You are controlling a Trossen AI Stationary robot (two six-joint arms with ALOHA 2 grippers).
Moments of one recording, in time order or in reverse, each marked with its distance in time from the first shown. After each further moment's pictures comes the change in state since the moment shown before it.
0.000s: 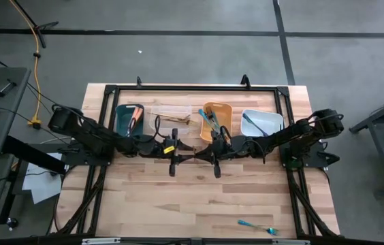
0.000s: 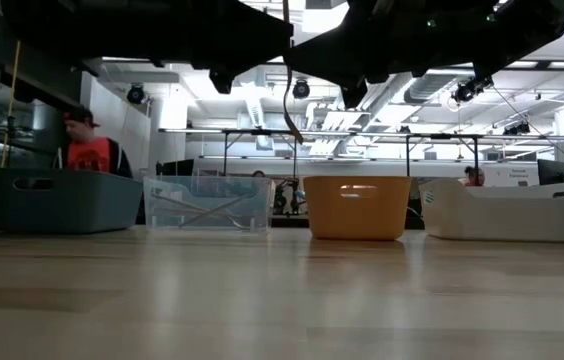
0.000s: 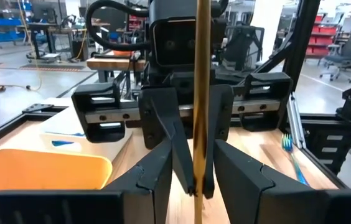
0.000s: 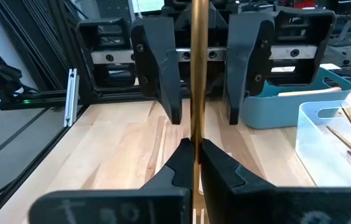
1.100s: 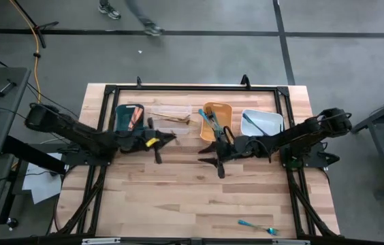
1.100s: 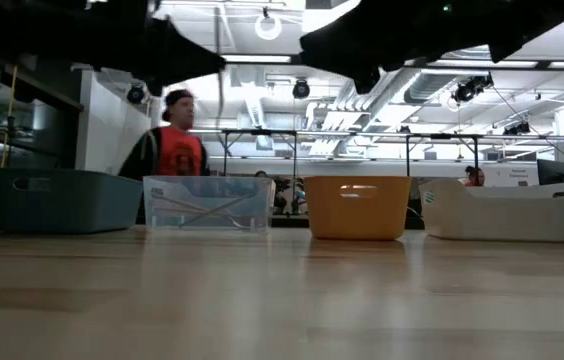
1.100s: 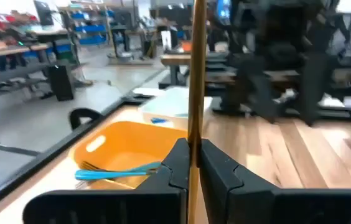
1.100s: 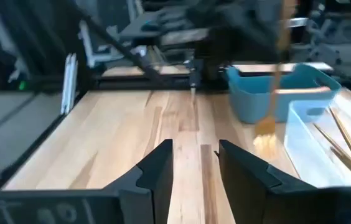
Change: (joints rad) left arm 0.006 -0.312 -0.218 -0.121 -0.289 0.054; right arm 0.017 -0.098 0.001 -0.156 0.036 -0.024
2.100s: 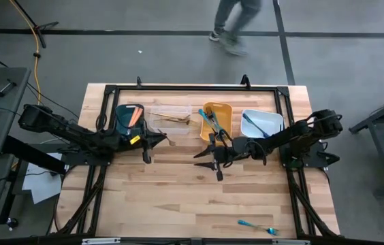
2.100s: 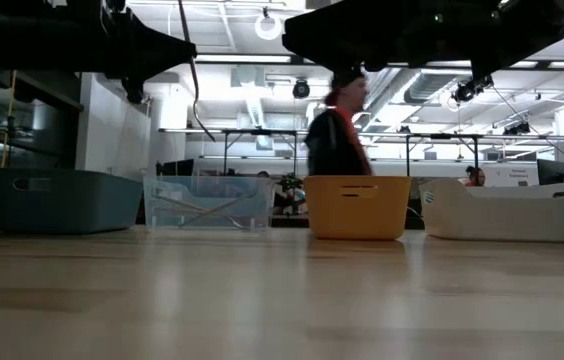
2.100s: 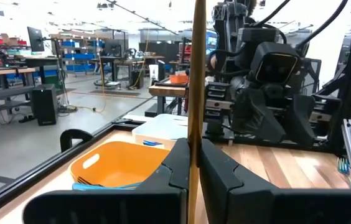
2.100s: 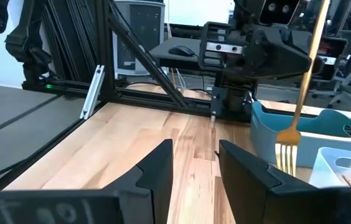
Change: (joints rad) left arm 0.000 -0.181 -0.199 0.187 0.062 -0.004; right arm 0.001 0.116 -0.001 0.238 -0.116 -0.167
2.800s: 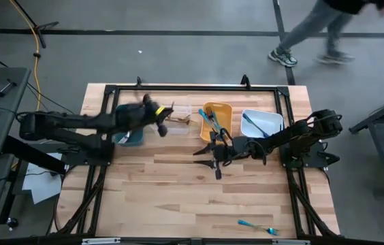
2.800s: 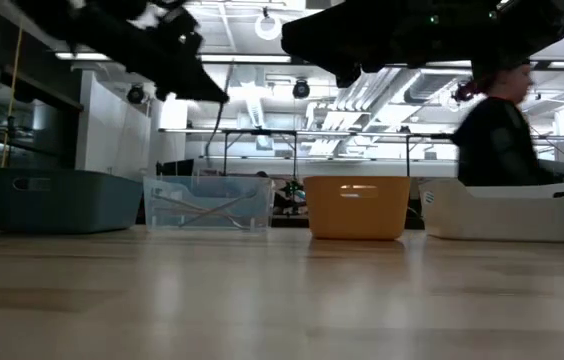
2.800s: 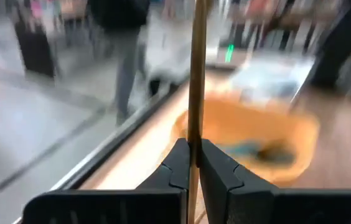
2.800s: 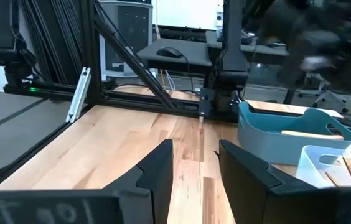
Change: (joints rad) left arm 0.350 0.034 0.335 -0.637 0.042 0.003; right arm -0.007 0.000 0.000 0.010 0.048 0.000
